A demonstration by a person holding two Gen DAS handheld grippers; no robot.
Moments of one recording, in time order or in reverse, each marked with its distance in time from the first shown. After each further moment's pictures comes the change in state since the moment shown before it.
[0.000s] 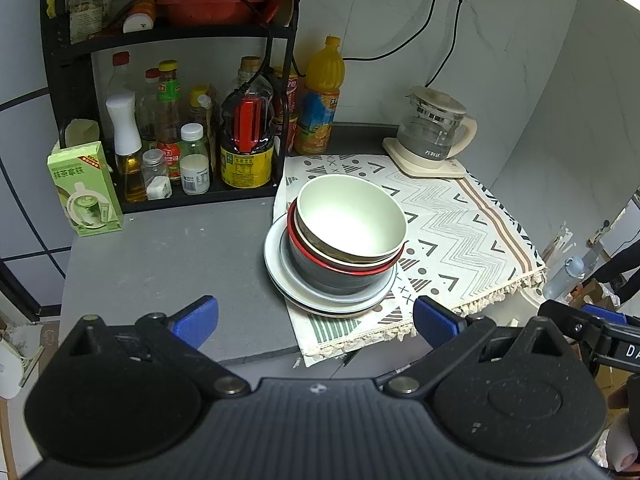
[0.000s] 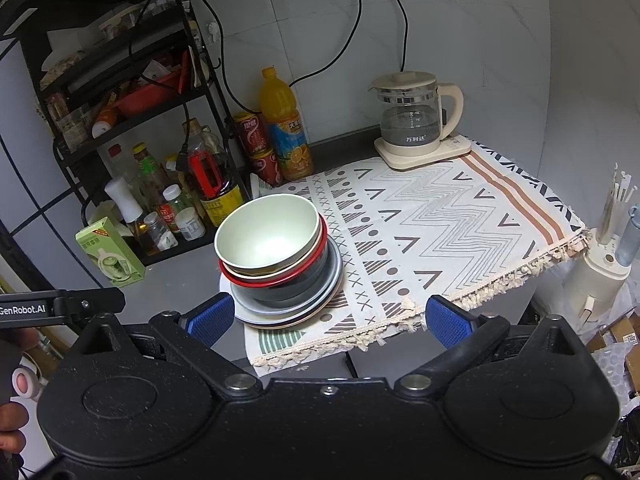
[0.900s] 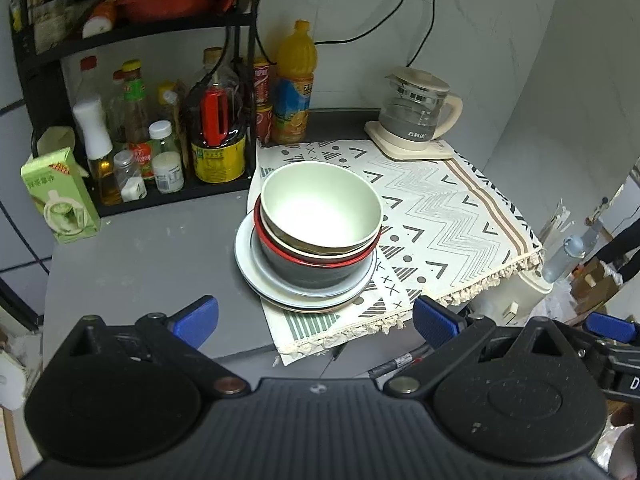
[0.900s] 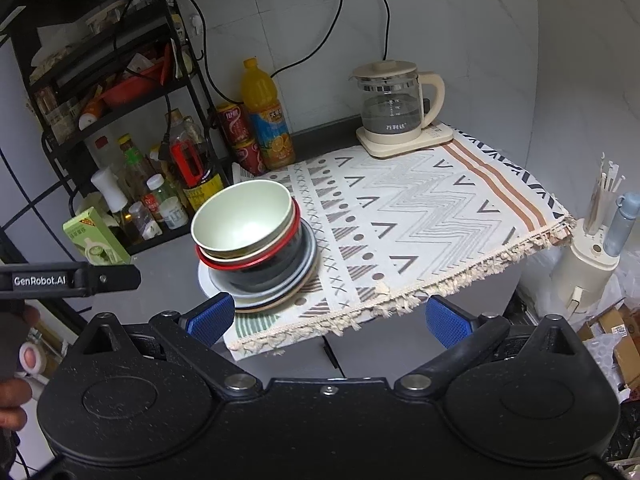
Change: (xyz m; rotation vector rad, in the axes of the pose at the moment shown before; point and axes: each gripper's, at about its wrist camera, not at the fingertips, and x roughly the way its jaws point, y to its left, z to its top) left arm 0.024 -0.039 0.000 0.064 0.034 0.001; right arm -0.005 -0.025 -0.015 0.008 0.022 -0.028
